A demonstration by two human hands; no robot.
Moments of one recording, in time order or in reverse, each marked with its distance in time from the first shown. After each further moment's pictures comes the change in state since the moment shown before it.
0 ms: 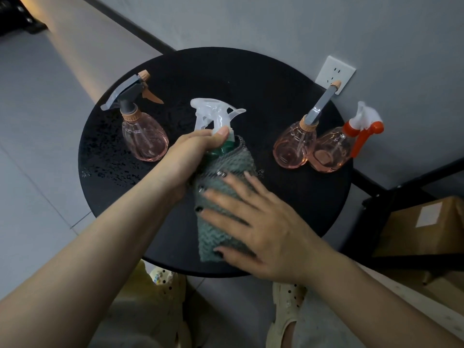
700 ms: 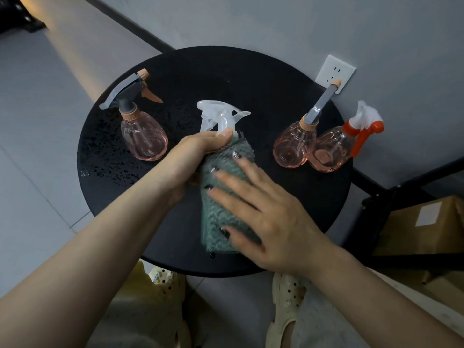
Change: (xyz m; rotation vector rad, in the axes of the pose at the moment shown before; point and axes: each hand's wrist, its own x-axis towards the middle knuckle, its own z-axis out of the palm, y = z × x) left_hand -0.004 0.001 0.001 -0.008 -0.105 -0.035; right_hand 0.002 0.002 -0.003 0.120 0.153 0.129
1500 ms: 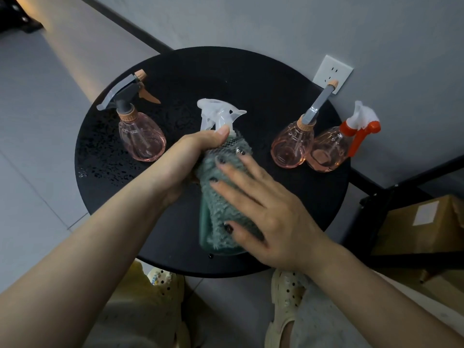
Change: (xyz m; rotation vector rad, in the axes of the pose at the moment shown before) left_hand -0.004 0.005 0.001 -0.040 -0.034 -0.023; right_hand -0.001 0.004 -0.001 0.049 0.046 0.026
